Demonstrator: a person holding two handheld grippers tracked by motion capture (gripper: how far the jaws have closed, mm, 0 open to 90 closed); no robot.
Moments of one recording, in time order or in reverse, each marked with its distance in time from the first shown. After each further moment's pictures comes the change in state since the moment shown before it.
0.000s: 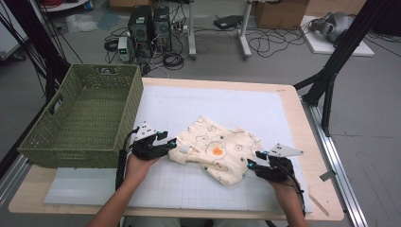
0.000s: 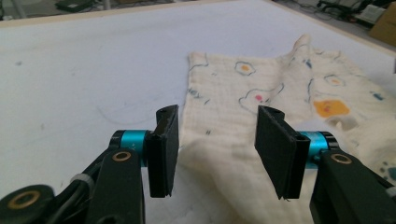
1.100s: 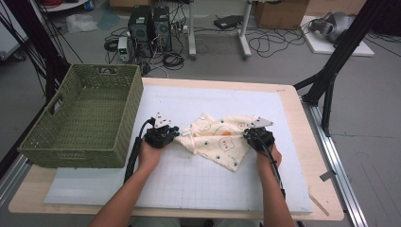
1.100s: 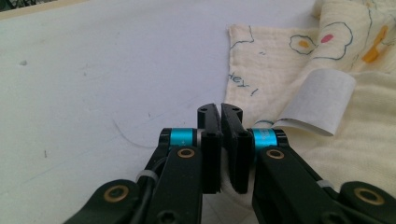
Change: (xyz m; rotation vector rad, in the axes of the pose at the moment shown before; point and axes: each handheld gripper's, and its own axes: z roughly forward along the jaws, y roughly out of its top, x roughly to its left) left arm 0.012 0.006 0.055 0.120 0.133 0.060; right arm -0.033 0.052 0.084 0.113 -0.296 -0.093
